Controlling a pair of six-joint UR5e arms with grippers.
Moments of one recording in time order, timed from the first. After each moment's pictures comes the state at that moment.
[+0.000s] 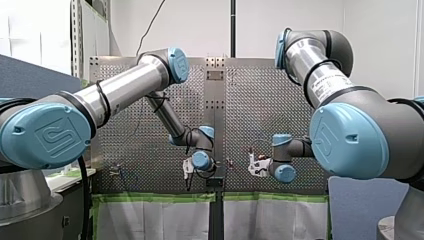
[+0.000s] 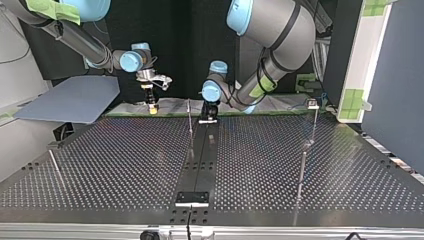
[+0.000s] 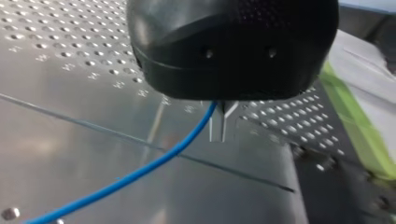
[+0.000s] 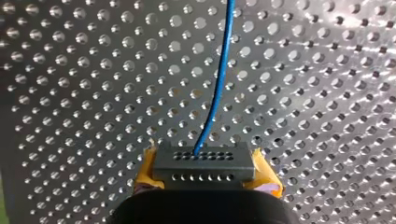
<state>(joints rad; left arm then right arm) -0.50 -2.63 -1.27 -2.71 -1.87 -1.78 1.91 -0.62 1.67 -0.99 1.43 1.50</state>
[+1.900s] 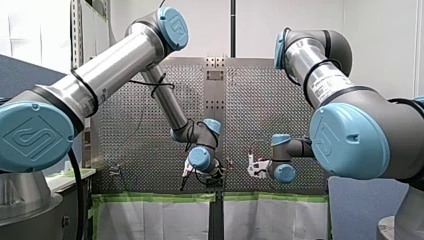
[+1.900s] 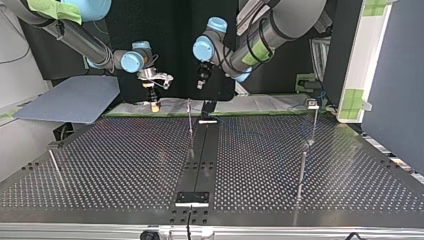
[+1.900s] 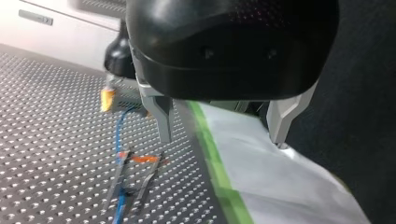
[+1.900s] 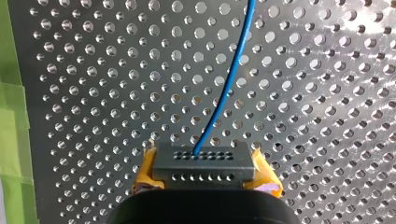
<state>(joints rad) -0.67 -2.40 -1.68 -2.63 -1.87 -1.59 1.92 -0.62 1.67 -0.95 1.43 1.52</state>
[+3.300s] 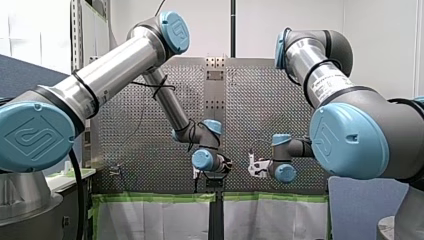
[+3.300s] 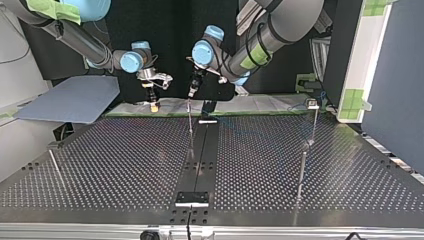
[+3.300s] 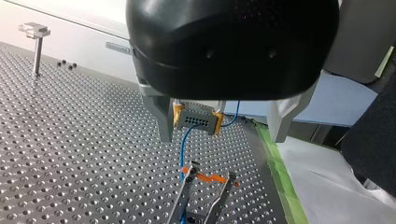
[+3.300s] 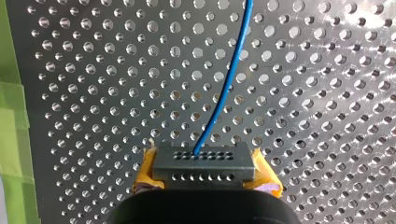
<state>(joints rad) -0.66 -2.43 -1.62 -2.51 -1.77 -1.74 1.92 -0.63 1.67 -0.95 1.43 1.53</state>
